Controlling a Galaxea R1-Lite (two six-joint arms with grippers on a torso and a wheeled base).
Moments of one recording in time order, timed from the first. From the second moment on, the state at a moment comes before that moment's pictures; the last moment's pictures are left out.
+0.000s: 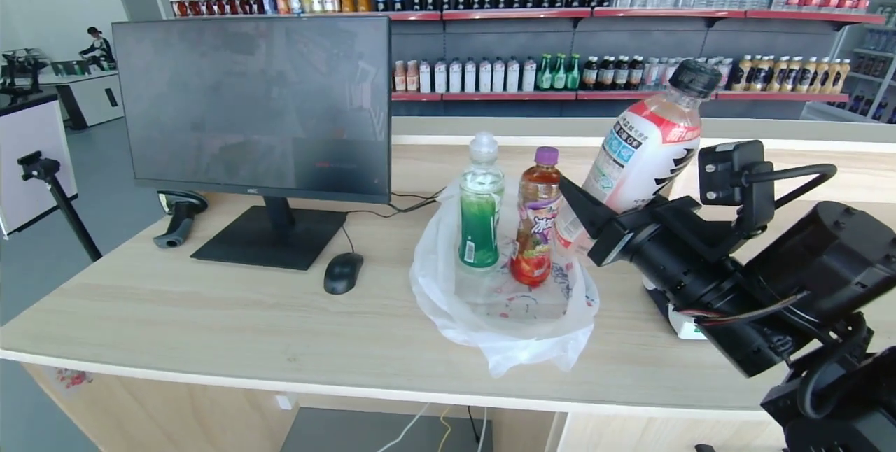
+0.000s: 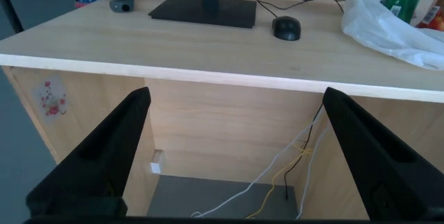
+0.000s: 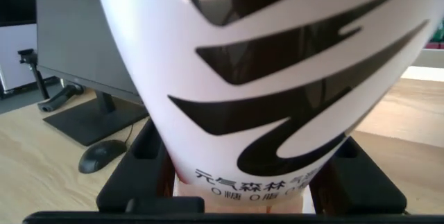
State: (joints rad) left arm 0.00 0.00 0.00 0.00 0.00 0.01; right arm 0.57 1.79 -0.52 -1.57 -0.10 0.00
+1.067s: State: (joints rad) left arm 0.00 0.00 0.00 -0.01 0.00 0.01; right arm 0.59 2.04 -0.63 -1.57 -0.10 0.02
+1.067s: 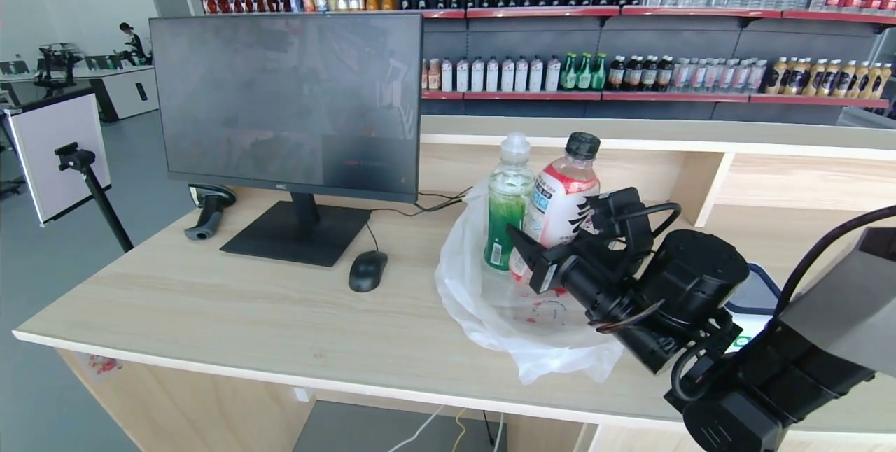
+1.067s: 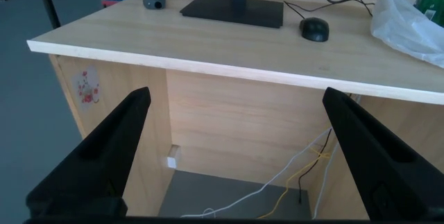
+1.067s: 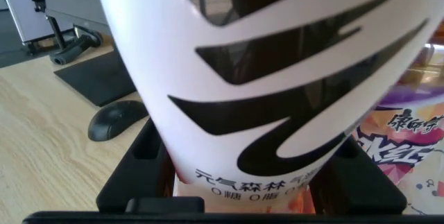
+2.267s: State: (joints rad) left arm 0.00 0.00 0.00 -0.02 0.00 0.02; right arm 0.60 2.17 -0.63 -1.57 -0.10 -0.01
